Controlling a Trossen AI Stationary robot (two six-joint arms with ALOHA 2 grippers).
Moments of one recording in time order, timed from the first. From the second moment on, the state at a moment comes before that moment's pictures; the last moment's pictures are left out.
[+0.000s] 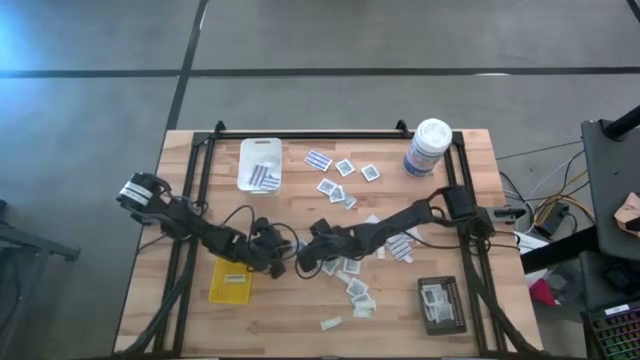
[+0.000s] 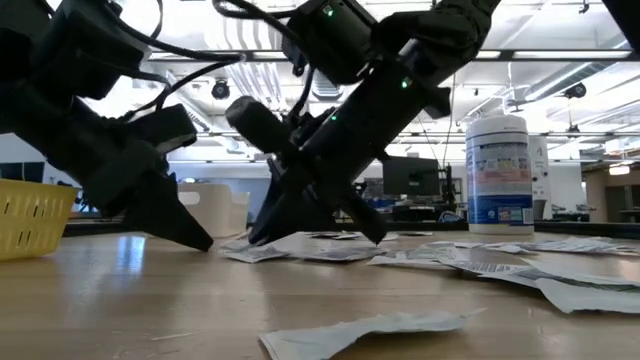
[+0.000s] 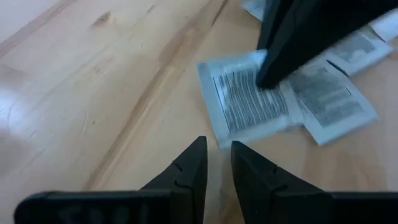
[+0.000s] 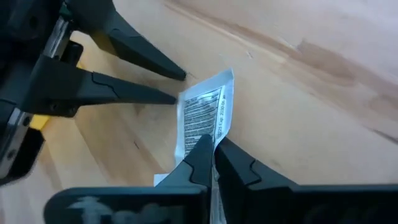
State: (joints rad) left arm -0.40 1.60 0.44 0.38 -0.54 -0.62; right arm 0.19 2.14 1.28 0.08 0.28 1.07
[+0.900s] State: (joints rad) left arm -0.42 1.42 0.44 0.42 -0.46 -0.46; right arm 0.37 1.78 1.26 -0.64 0.39 1.01
